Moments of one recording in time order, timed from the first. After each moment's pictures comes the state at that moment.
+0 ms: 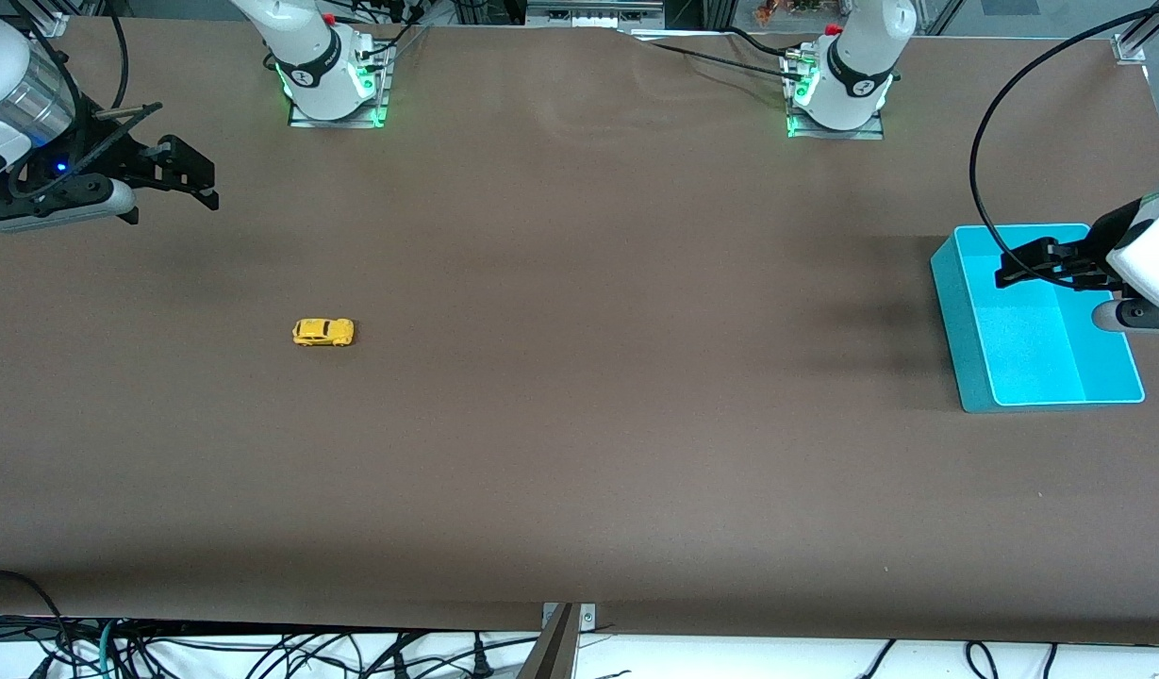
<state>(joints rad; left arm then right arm) 0.01 0.17 0.05 -1.51 -0.03 1.55 0.07 -0.13 -0.09 0.23 -1.75 0.06 1.64 -0.09</state>
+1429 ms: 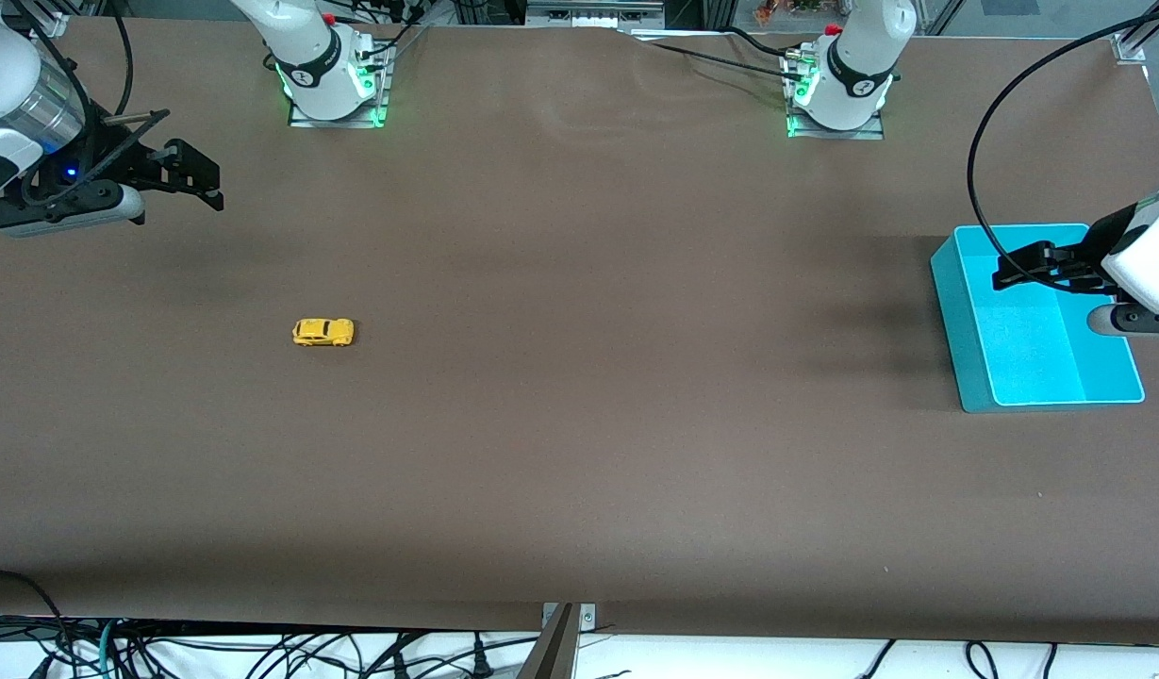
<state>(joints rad) 0.01 0.18 0.05 -1.51 -0.03 1.55 0.07 -0.13 -0.09 0.23 -1.76 0.06 1.64 -0.09</state>
